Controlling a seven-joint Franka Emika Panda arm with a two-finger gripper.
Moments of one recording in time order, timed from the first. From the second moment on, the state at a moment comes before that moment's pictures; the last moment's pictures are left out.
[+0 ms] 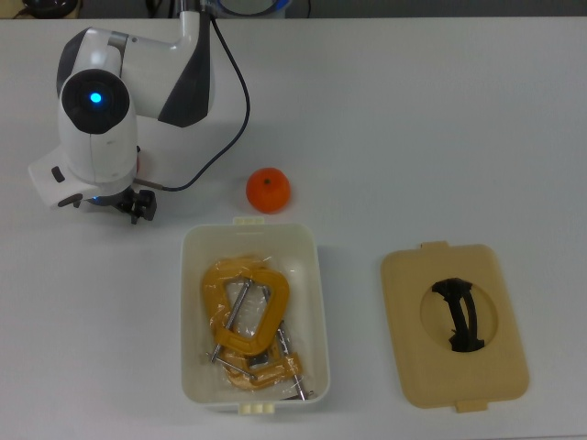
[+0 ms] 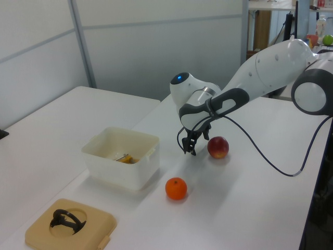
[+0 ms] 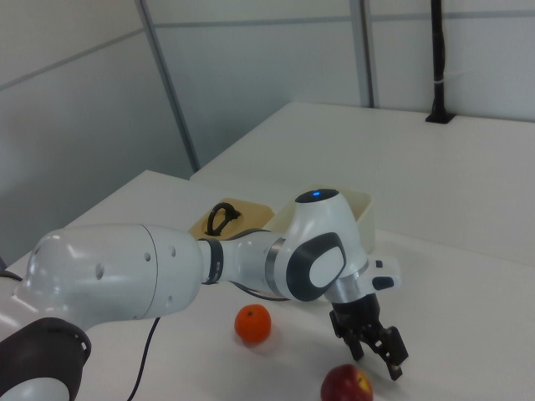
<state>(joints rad) -0.22 0.54 -0.01 -1.64 -0.32 2.14 0.15</state>
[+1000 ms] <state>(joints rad) -0.24 0.41 0.02 -1.66 -0.13 1.80 -0.01</state>
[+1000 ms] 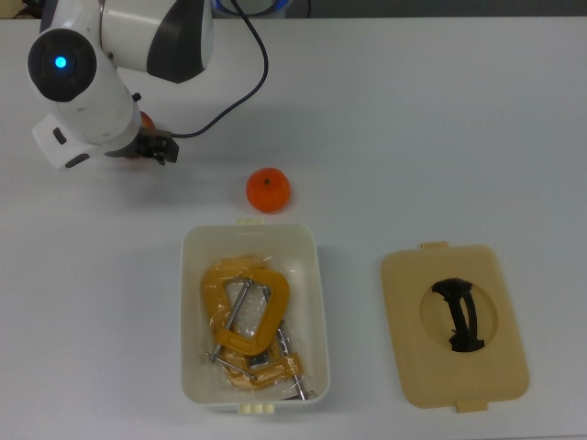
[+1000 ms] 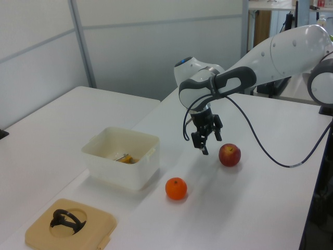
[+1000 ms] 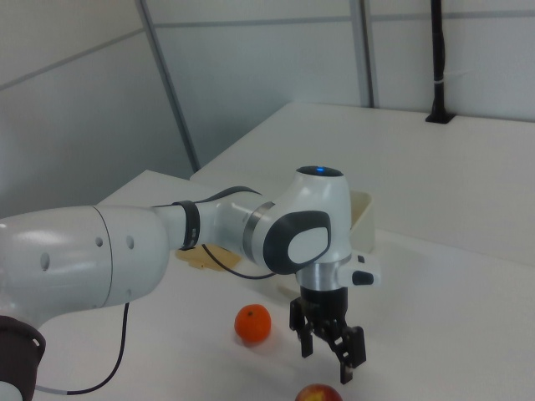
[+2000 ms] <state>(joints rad) -0.29 0.37 0.01 -1.70 -0.13 1.66 -0.19</state>
